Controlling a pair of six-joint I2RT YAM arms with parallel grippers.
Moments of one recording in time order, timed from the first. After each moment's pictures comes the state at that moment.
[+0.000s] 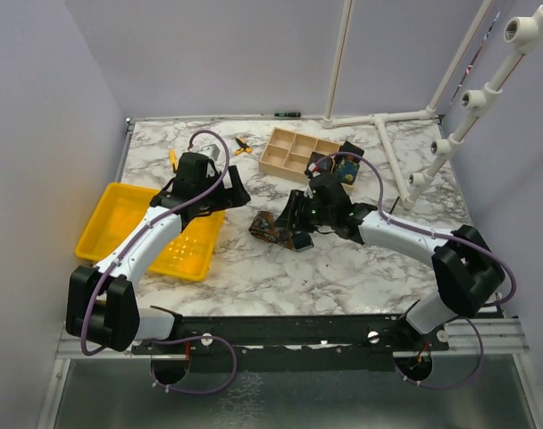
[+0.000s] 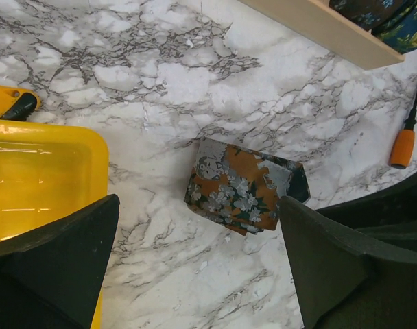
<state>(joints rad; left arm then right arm) -0.33 1.33 0.98 -0.35 0.18 -0.46 0.71 1.52 0.91 -0.04 -0.21 0.77</state>
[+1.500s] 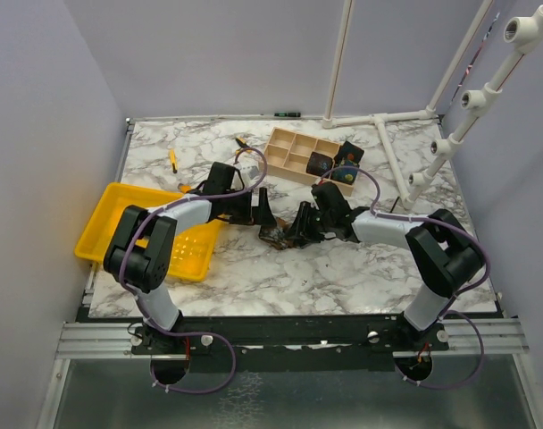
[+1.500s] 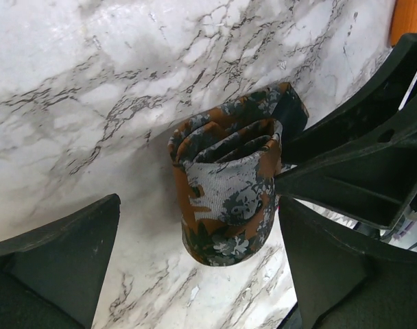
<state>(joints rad) -0.36 1.71 0.96 -0.12 0.60 -0.32 0.63 1.71 0.88 -0.02 -0.21 0.78</state>
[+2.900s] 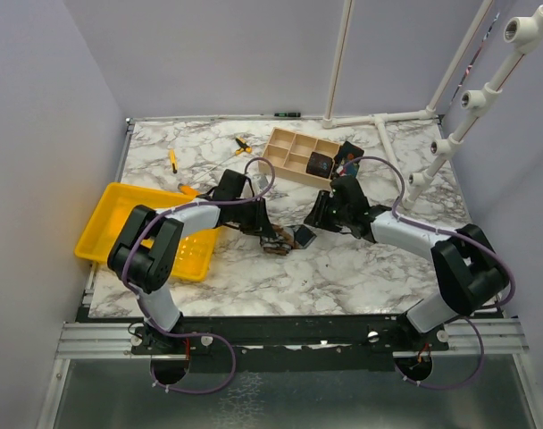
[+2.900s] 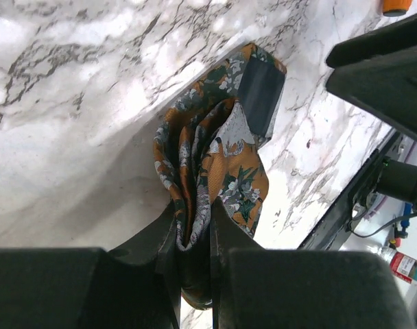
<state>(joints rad) -0.44 1.74 0.90 -0.06 0.66 -0.44 0.56 1.53 0.83 -0.04 -0.09 0.72</state>
